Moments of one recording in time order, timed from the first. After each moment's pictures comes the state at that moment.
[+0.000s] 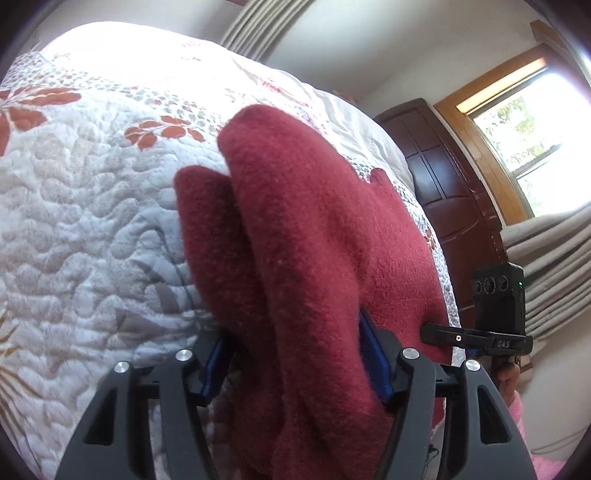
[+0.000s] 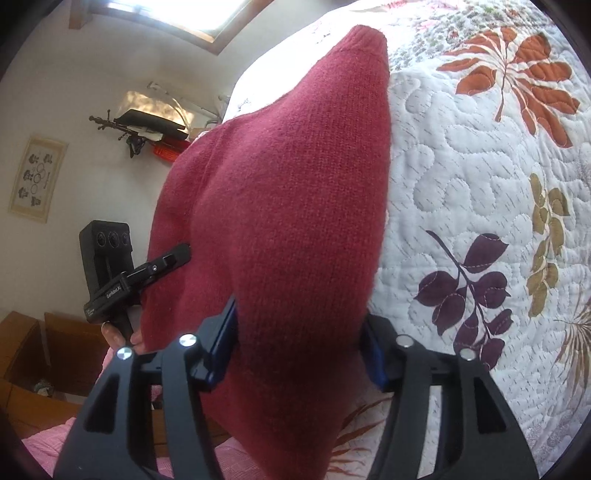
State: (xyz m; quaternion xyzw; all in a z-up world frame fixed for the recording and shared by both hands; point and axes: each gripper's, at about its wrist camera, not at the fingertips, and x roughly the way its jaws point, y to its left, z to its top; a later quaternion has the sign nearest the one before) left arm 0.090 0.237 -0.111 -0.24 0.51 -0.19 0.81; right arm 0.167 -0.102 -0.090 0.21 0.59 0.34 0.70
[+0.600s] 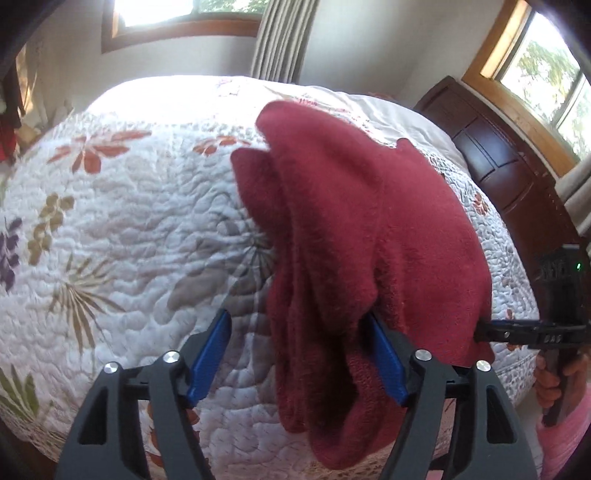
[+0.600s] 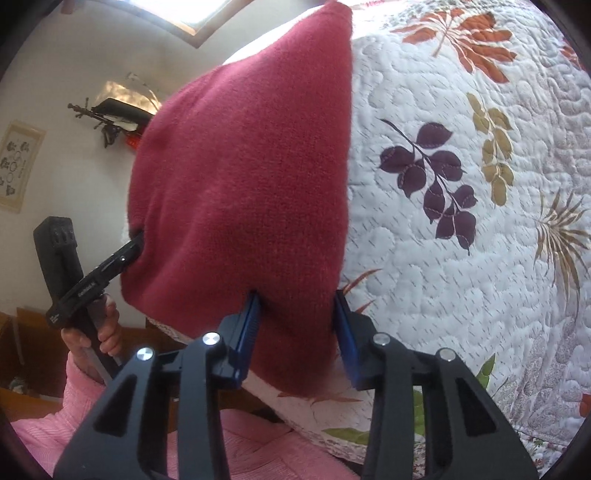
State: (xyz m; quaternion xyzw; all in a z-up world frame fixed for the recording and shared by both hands) left arm 0.006 0.217 -0.082 -0.10 0.49 -0.08 0.86; right arm 0.080 -0.122 -0.096 0.18 0.61 0.28 0.72
